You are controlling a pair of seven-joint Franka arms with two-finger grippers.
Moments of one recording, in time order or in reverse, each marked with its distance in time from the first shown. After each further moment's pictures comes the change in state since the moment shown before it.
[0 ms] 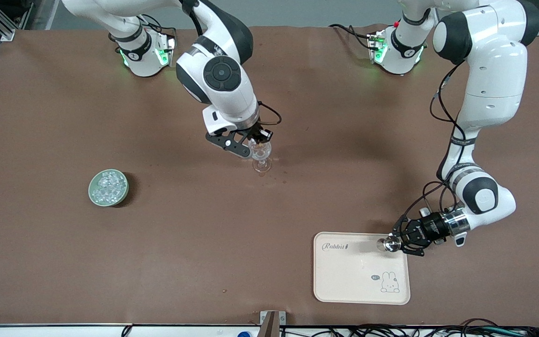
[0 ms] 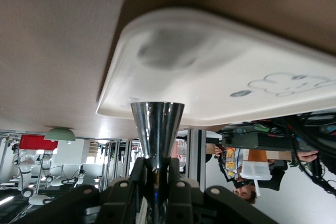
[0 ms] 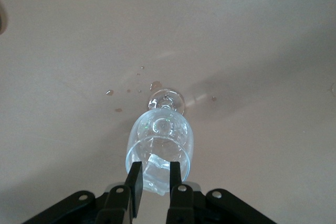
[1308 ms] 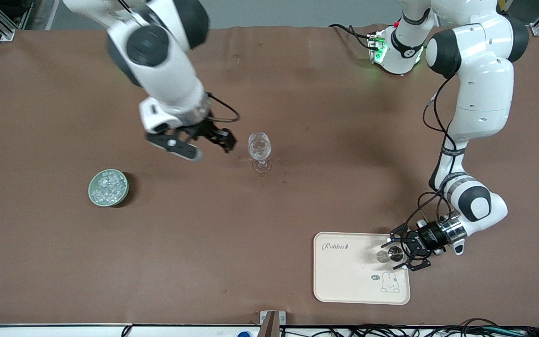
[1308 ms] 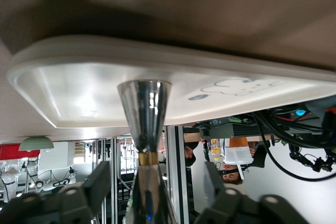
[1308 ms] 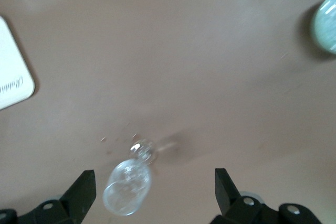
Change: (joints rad) left arm -0.009 0.106 0.011 0.123 -0.122 0.024 0.117; right arm -0.188 -0.201 -0.031 0.083 -0.018 -0.202 -0.269
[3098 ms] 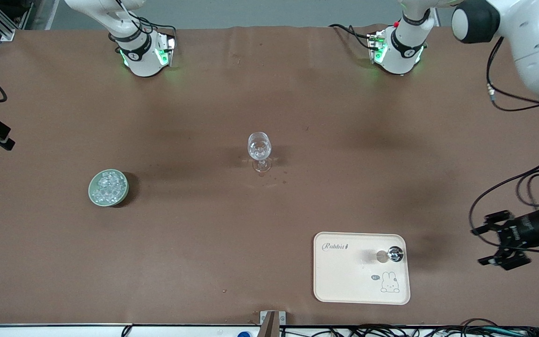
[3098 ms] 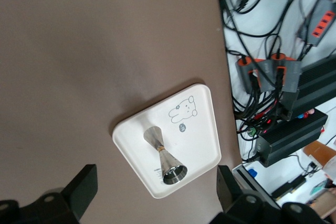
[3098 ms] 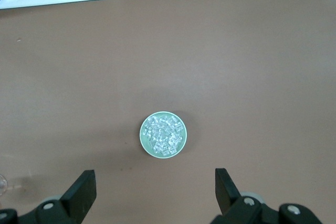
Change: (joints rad) left arm 0.042 -0.319 0.187 0.121 0.876 -0.091 0.205; right arm -0.122 -0.206 -0.557 0.005 0.077 -0.108 -0.975
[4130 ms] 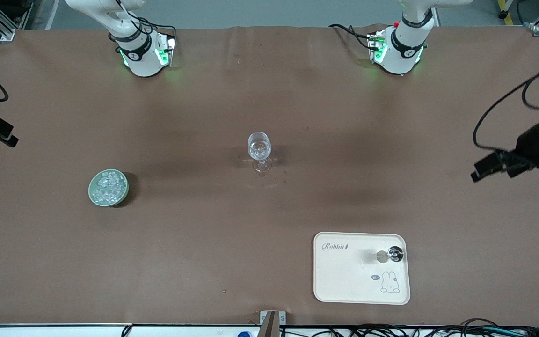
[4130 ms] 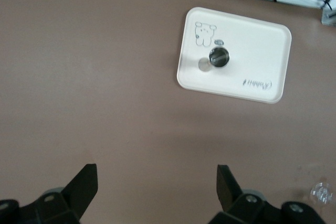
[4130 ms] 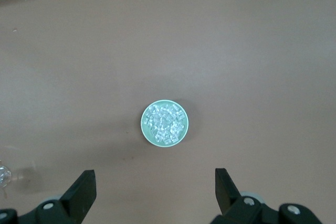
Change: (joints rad) left arm -0.010 -0.662 -0.335 -0.447 0.763 -0.029 0.488; right arm -0.008 0.000 0.011 -0.001 0.005 -0.056 0.027
